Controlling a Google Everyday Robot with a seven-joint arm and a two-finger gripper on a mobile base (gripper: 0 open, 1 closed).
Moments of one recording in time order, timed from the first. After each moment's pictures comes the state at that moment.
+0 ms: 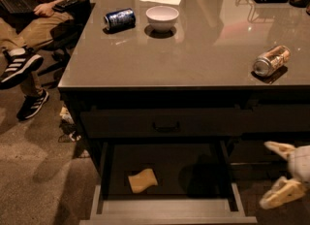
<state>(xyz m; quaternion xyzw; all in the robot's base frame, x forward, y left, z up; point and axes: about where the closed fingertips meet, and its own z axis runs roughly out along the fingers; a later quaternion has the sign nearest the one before) 0.386 -0.320 0.688 -0.50 0.80 0.16 0.28</state>
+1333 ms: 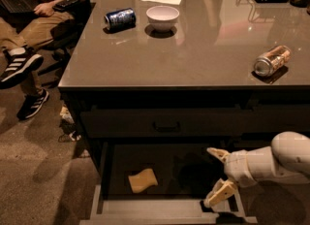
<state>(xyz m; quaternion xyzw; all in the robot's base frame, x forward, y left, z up) 0.425 -0.188 0.590 -0.55 0.74 0.25 0.30</state>
